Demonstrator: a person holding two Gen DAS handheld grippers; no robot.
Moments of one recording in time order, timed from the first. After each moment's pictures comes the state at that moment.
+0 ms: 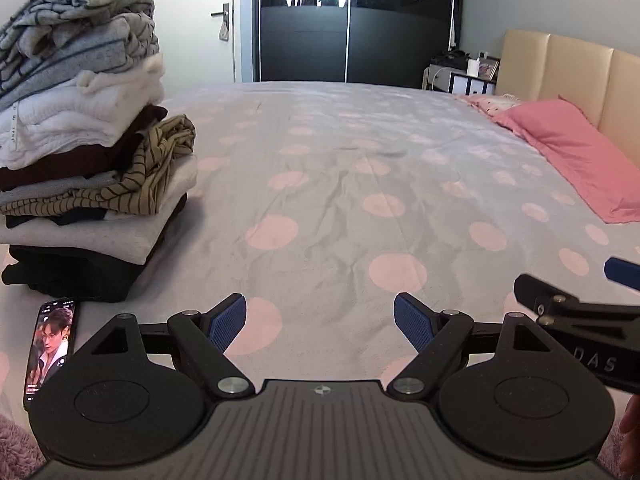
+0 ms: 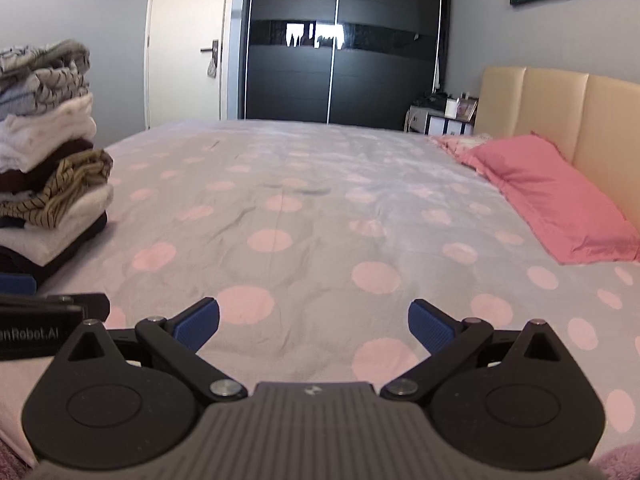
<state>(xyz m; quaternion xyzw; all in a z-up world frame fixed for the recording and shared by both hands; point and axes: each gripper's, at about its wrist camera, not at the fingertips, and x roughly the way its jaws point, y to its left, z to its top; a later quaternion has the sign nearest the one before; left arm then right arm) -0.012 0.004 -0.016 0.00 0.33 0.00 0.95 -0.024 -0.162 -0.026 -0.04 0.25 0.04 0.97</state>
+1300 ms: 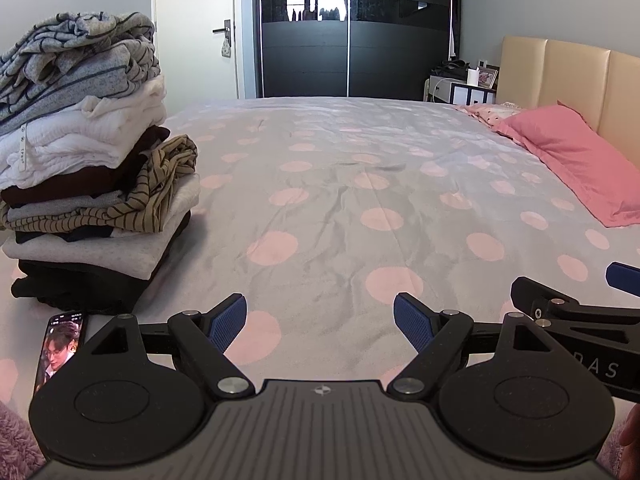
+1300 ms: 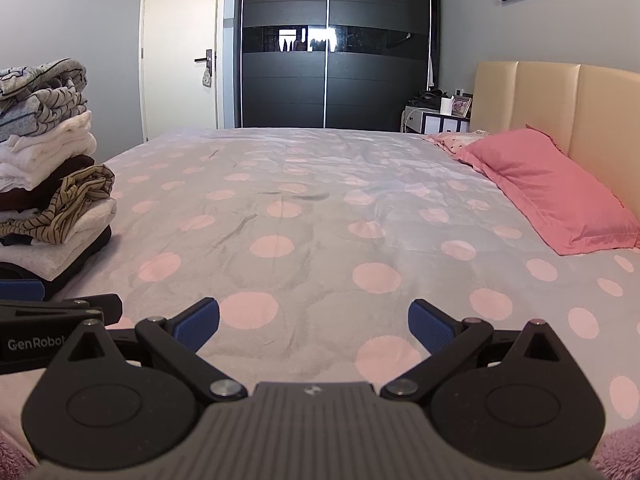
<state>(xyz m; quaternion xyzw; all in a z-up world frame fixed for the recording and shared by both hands) -0.026 -0.003 -0.004 0.01 0.30 0.01 0.95 -0.037 -0.168 -0.017 -0.02 0.24 0.05 0.97</state>
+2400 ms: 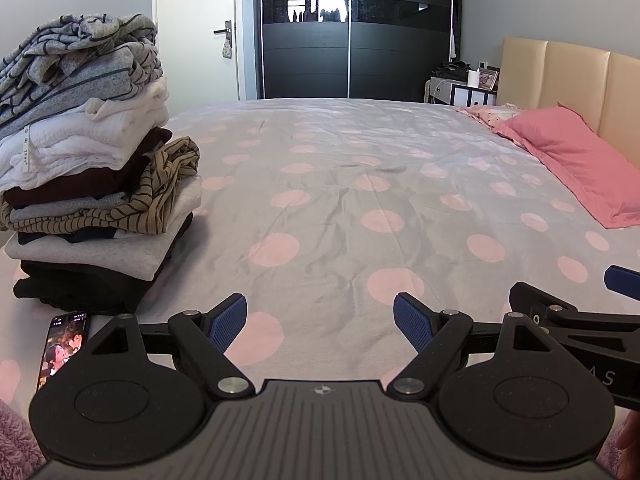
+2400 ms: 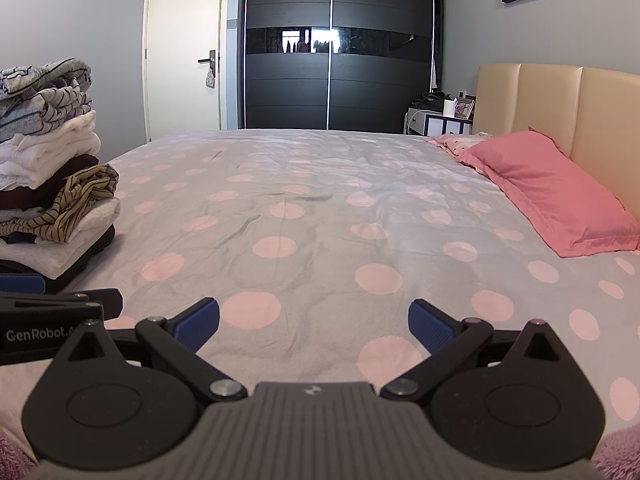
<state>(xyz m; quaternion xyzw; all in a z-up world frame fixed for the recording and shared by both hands) -0.032 -0.008 0.000 0.00 0.30 0.01 0.95 -0.039 -0.166 -0.017 -0.02 0.23 0.05 0.97</state>
